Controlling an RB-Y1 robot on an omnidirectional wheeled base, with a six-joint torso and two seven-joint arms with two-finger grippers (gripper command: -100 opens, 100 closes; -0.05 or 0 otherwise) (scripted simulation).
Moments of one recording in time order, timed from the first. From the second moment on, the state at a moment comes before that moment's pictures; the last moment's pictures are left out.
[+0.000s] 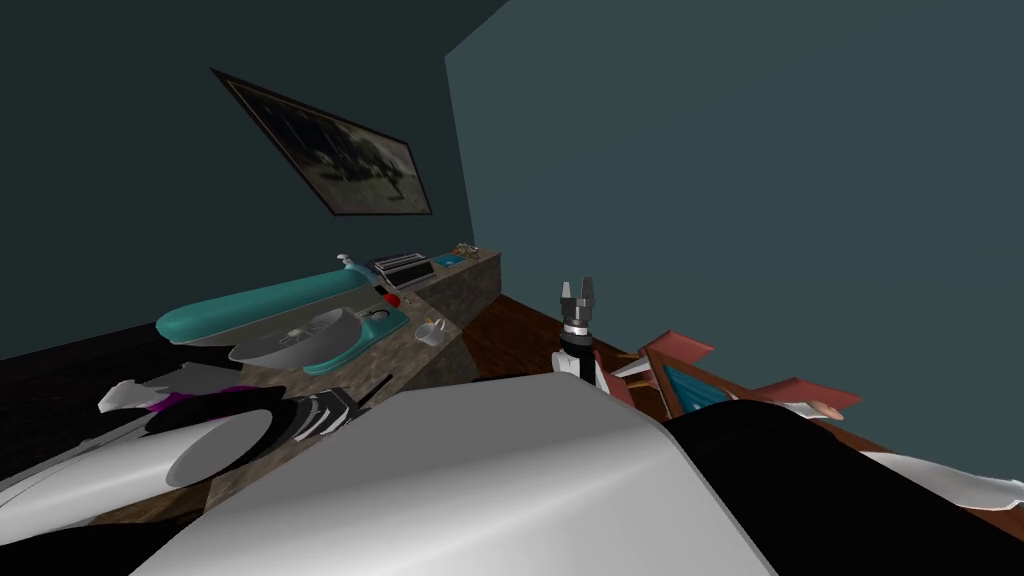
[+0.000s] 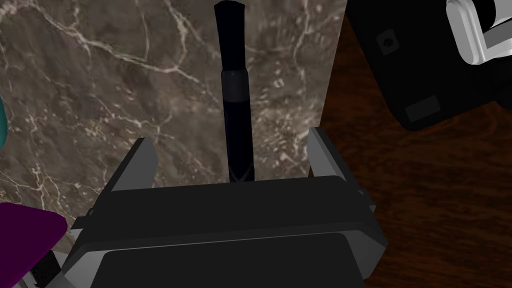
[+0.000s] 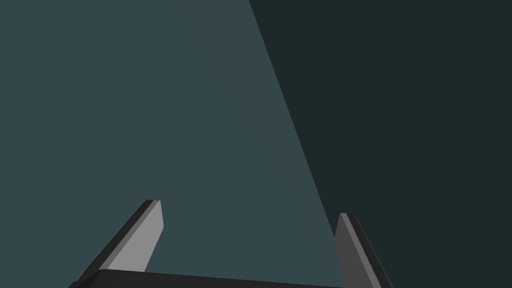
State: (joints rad) left arm 0.75 0.70 0.50 -2.19 0.85 1.34 0.86; right arm 0.48 0.01 0.04 -2.21 0.00 -0.64 -0.03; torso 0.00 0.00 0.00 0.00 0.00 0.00
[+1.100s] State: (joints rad) left arm 0.73 0.70 0.47 -2.11 0.83 1.33 0.83; right arm 0.48 0.01 0.04 -2.21 0.00 -0.64 -0.03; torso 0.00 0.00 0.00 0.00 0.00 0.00
